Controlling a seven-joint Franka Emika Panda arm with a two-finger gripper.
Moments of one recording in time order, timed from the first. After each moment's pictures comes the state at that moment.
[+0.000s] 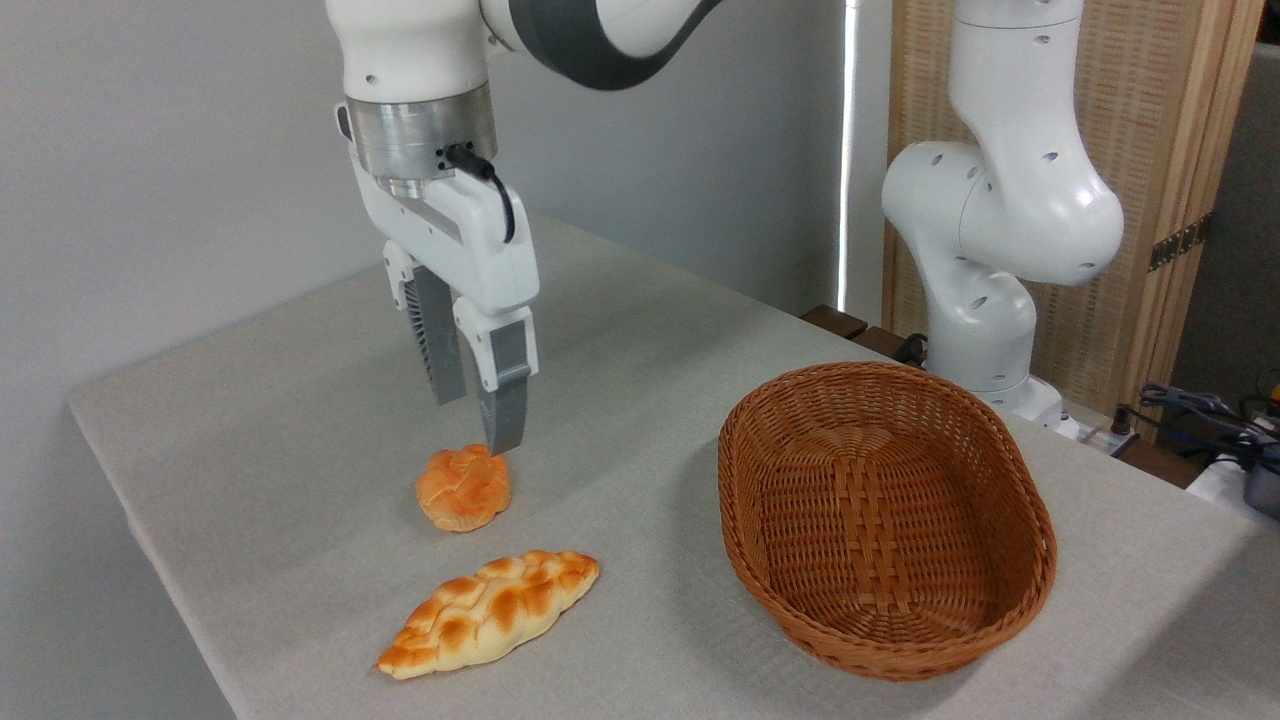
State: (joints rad) arm -0.04 -0.01 -0.07 -1.79 -0.02 1.88 0.74
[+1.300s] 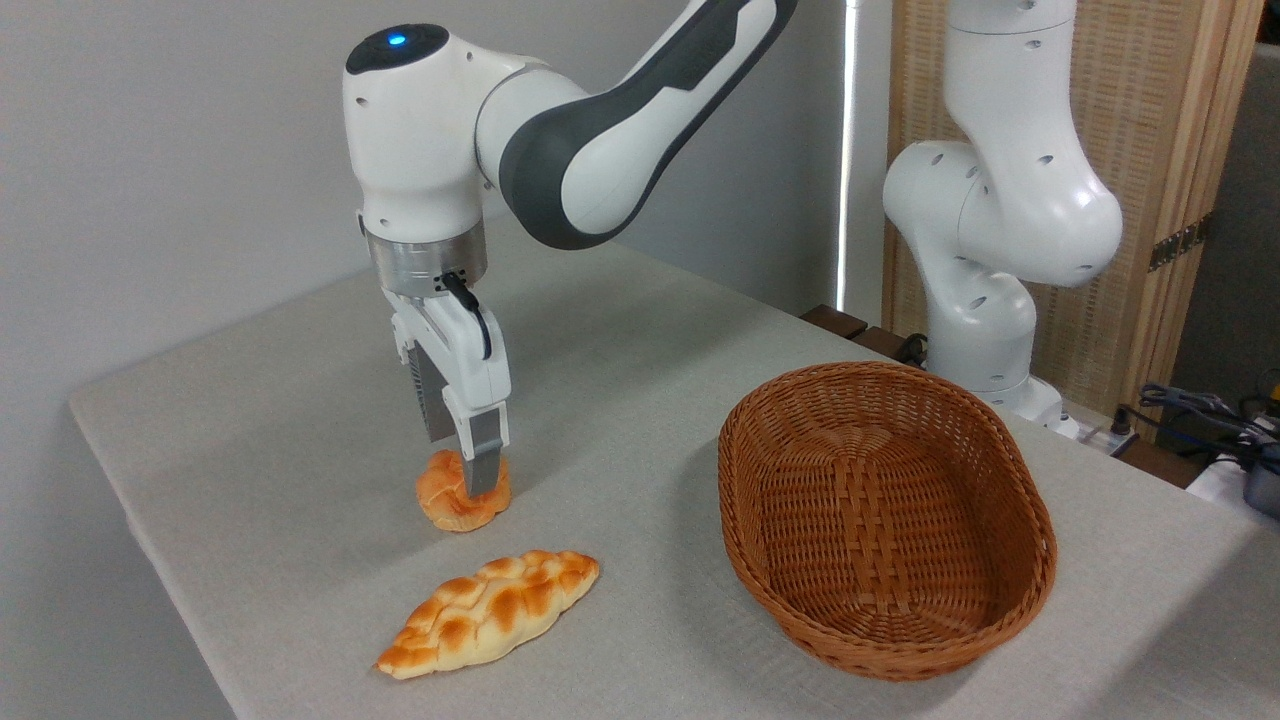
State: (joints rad) arm -0.07 0.04 -0.17 -2.01 -0.14 2.15 0.74
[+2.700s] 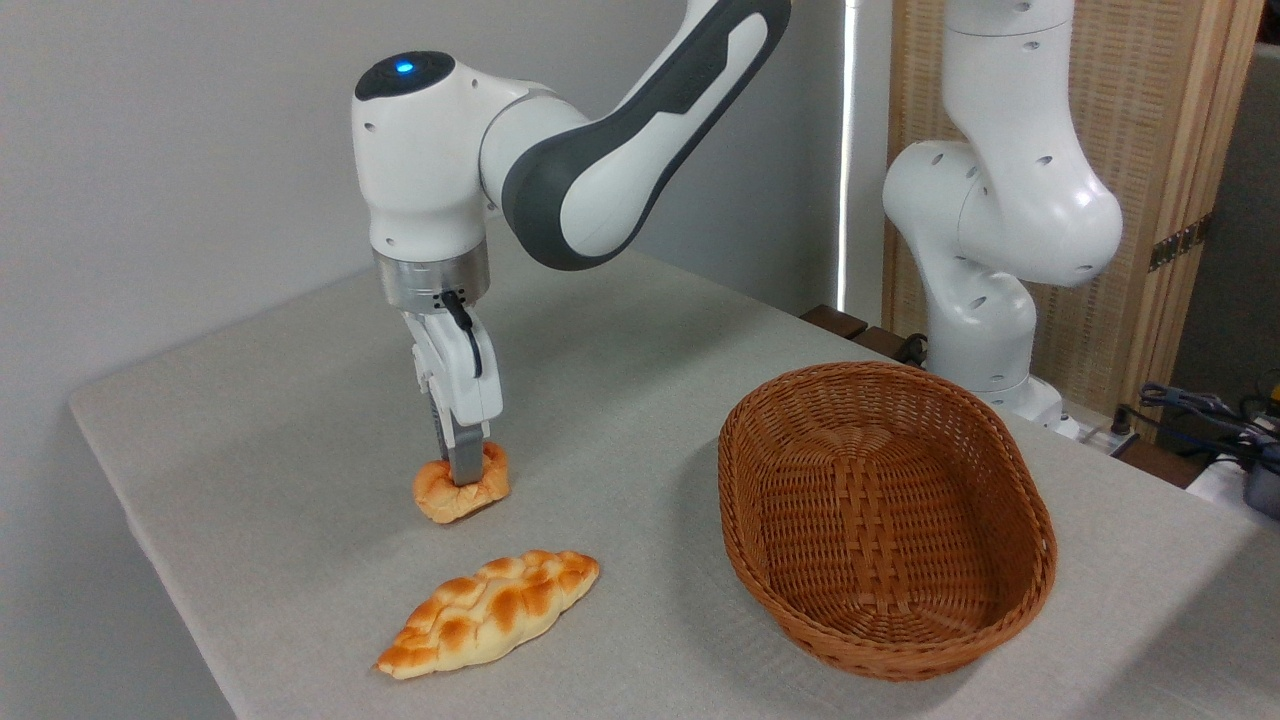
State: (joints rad) arm -0.07 0.06 -0.19 -2.05 -0.14 2.21 0.82
